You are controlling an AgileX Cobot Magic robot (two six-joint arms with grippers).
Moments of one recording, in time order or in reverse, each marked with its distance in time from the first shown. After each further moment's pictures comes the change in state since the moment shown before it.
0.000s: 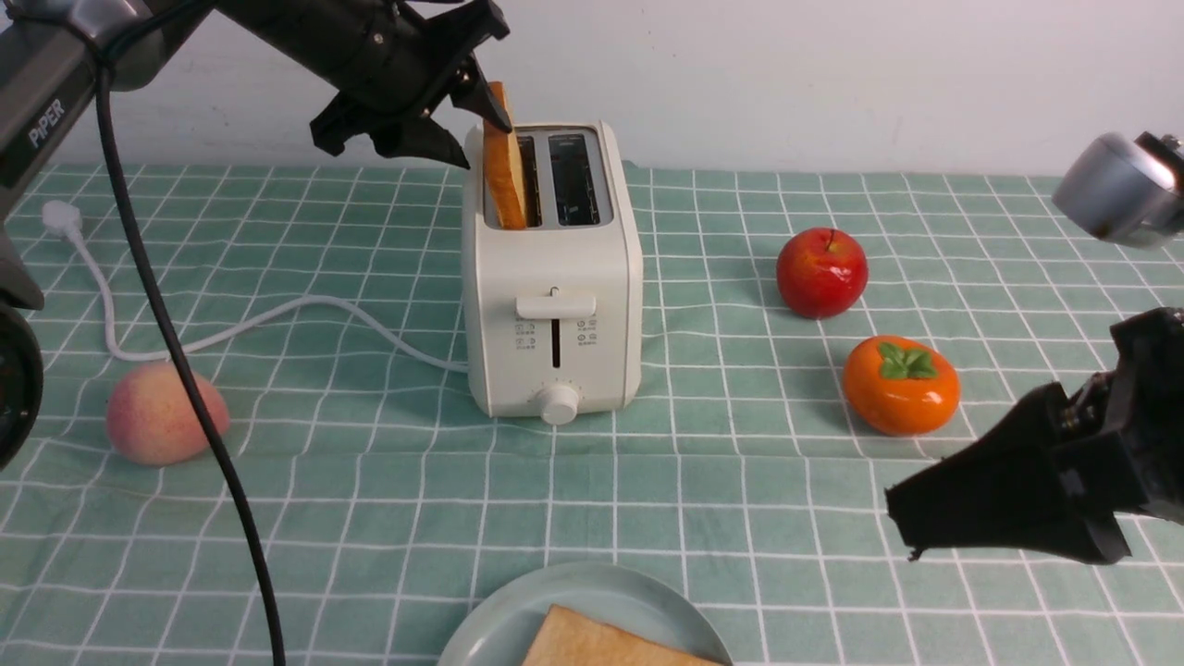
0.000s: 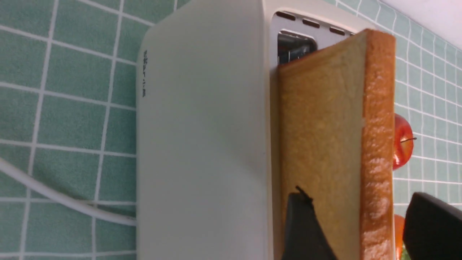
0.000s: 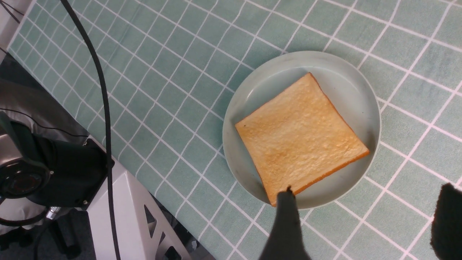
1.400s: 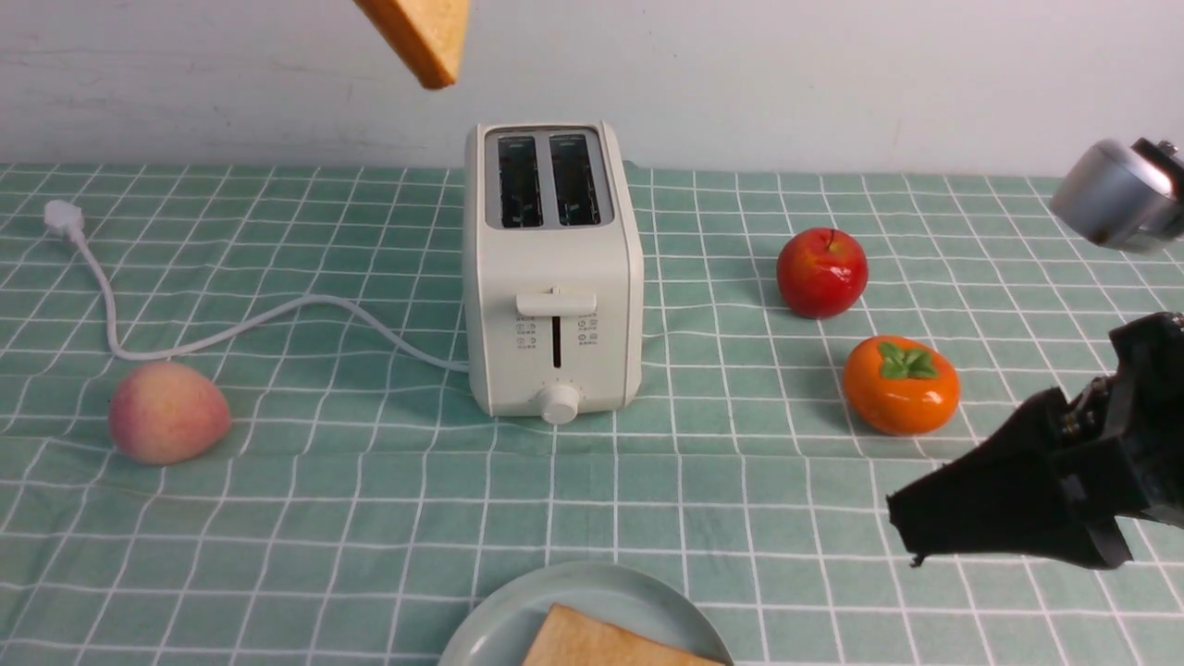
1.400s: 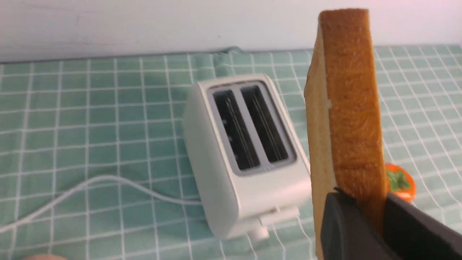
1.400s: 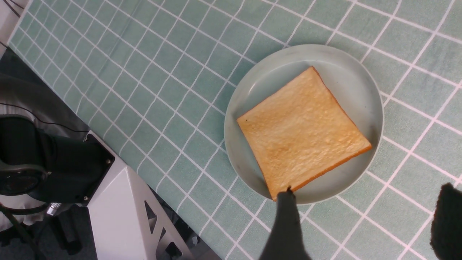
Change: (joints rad) right arm 0.000 0.003 0.001 -0.002 0.010 -0.003; left arm -0.173 -0.614 0.155 0.342 0.204 0.119
